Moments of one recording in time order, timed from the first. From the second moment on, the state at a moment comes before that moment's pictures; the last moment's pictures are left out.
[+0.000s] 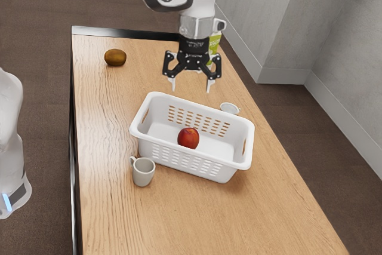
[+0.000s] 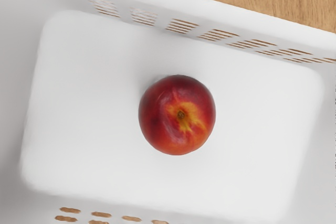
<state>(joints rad) -0.08 -0.32 0.04 -2.00 -0.21 1.78 -1.32</state>
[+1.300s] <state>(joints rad) -0.08 -0.11 0.05 -2.12 -0.28 1.96 -0.97</state>
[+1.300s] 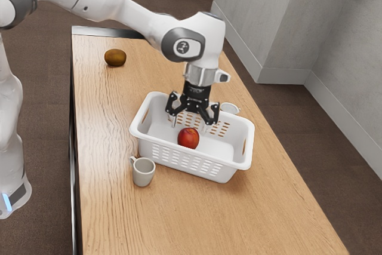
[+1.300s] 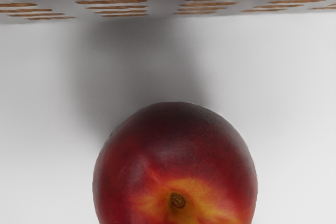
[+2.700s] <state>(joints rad) -0.15 -0.18 0.01 -2.01 -0.23 1.99 -1.03</state>
